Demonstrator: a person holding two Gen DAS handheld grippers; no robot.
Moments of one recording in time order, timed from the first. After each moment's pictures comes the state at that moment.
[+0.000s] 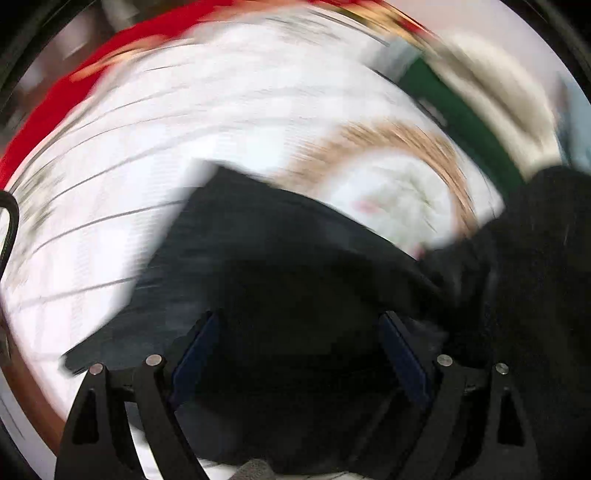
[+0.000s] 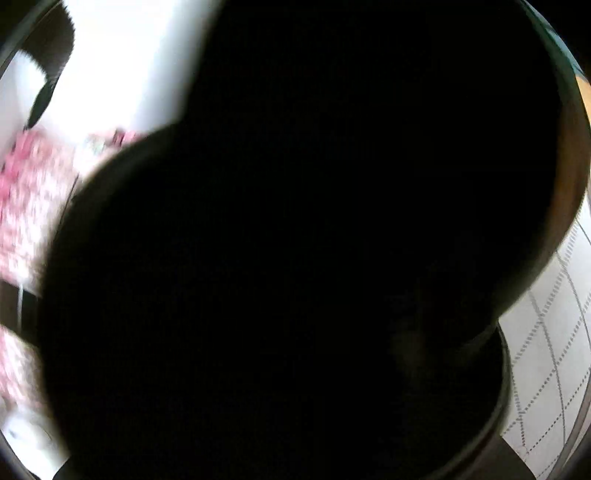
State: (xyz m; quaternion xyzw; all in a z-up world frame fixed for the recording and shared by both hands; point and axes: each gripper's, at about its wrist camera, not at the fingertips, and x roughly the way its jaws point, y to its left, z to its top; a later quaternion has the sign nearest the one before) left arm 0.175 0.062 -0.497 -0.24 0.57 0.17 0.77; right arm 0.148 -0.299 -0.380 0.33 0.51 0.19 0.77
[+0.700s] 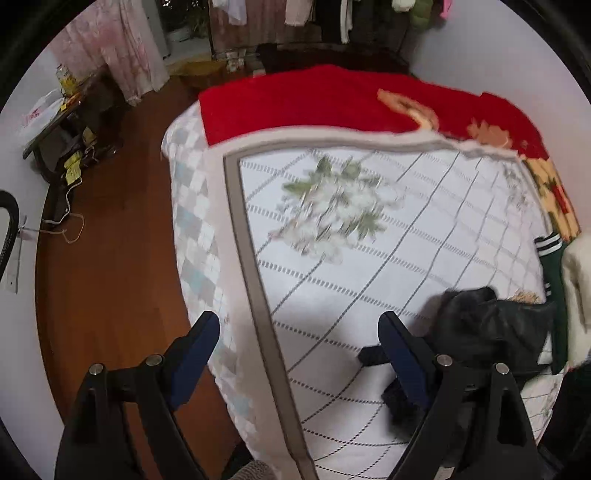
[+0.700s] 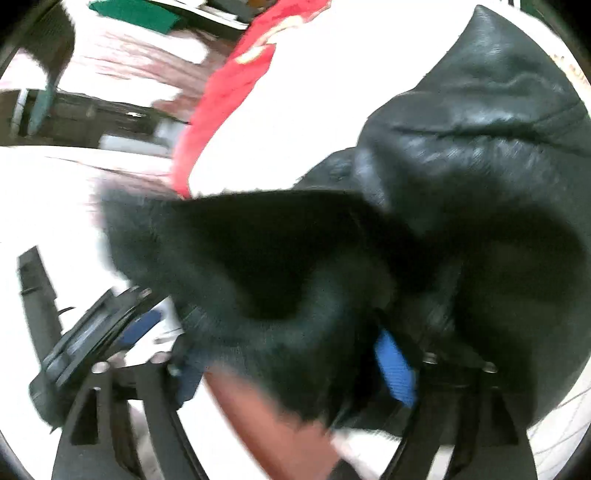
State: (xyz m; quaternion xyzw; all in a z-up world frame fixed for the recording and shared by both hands) left arm -0.024 0.228 -0.418 -0.33 0.47 0.40 0.71; right arm 0.098 -0.030 -0.439 0.12 0.69 0.41 0.58
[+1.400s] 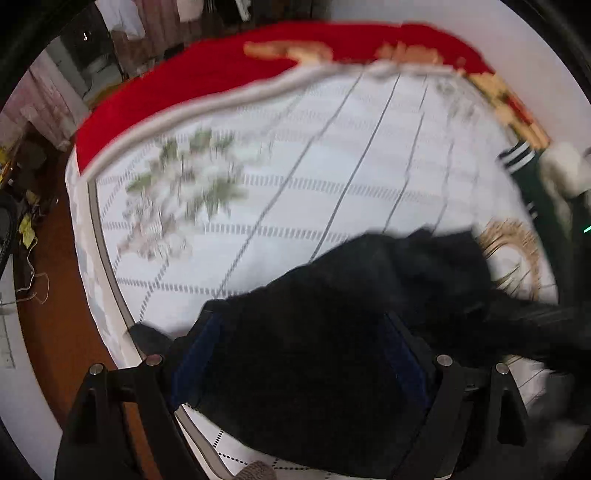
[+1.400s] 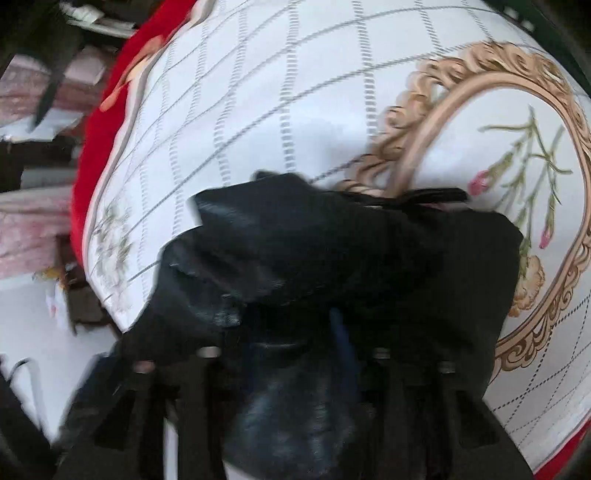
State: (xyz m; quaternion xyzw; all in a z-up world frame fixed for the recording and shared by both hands) left arm 0.092 0.175 -0.489 -0.27 0.55 0.29 0.73; right arm 0.201 -0.081 -0.489 0.05 0.75 0.26 0.60
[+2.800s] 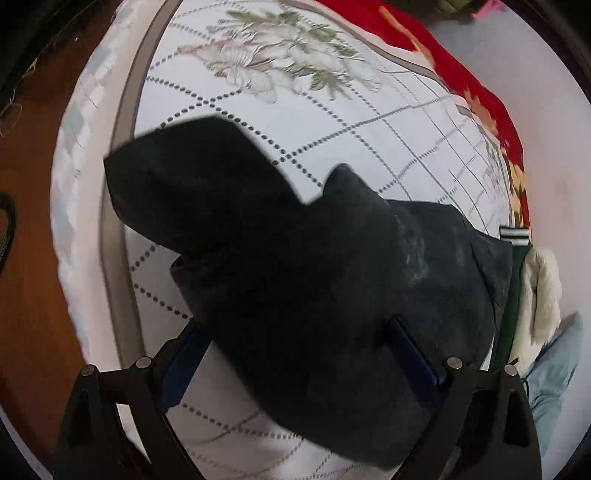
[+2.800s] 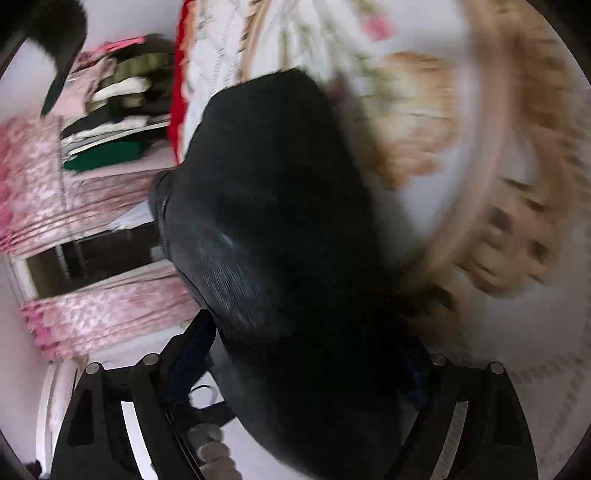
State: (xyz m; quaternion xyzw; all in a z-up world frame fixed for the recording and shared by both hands) left arm -0.001 0.180 -0.547 -0.53 0.45 0.30 0.66; right arm 0.185 -0.214 -0.564 0.37 0.69 0.34 0.51
